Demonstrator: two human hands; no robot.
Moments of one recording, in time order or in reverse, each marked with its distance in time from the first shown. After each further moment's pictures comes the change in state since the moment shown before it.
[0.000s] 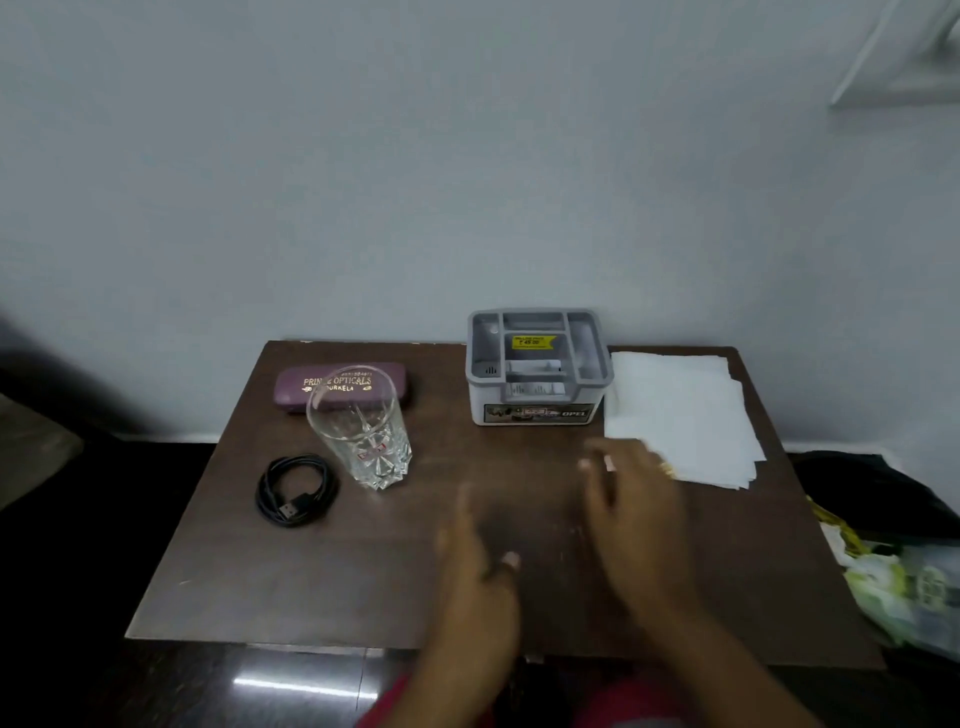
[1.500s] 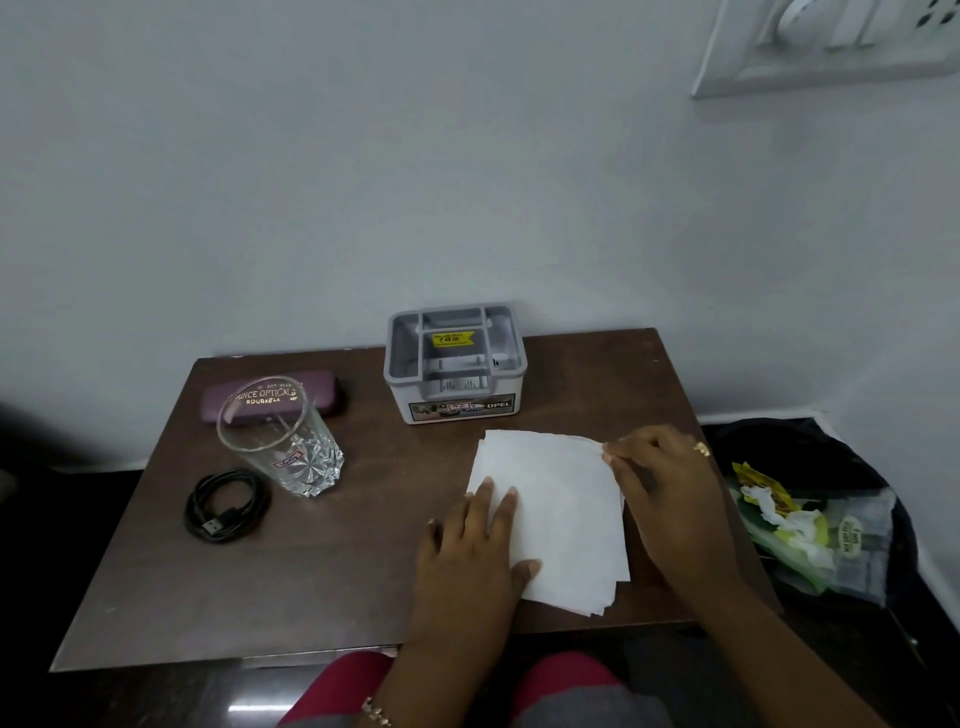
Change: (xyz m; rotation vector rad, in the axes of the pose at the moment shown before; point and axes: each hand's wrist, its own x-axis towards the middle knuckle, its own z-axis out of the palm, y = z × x) left_hand 0.010 -0.025 0.051 1.177 -0.201 0.446; right_hand 0.006 0.081 -0.063 -0.054 0.070 -0.079
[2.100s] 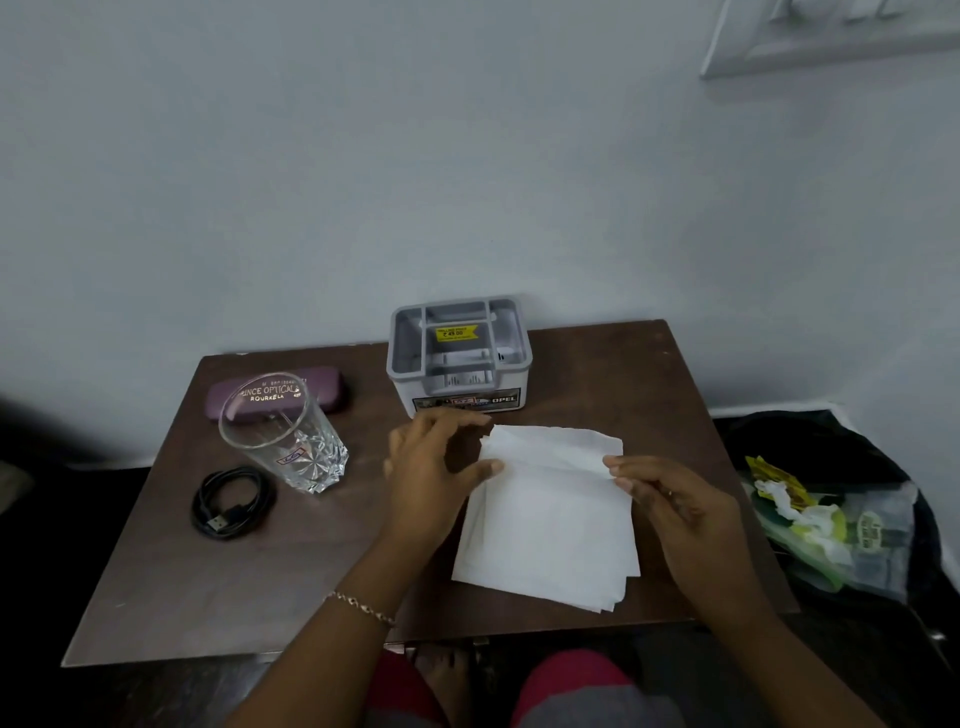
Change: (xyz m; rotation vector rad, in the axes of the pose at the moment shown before) left_hand 0.054 -0.038 -0.038 -0.571 0.238 -0.180; right_hand -0.023 -0.001 -0.003 0.646 -0.029 0.115
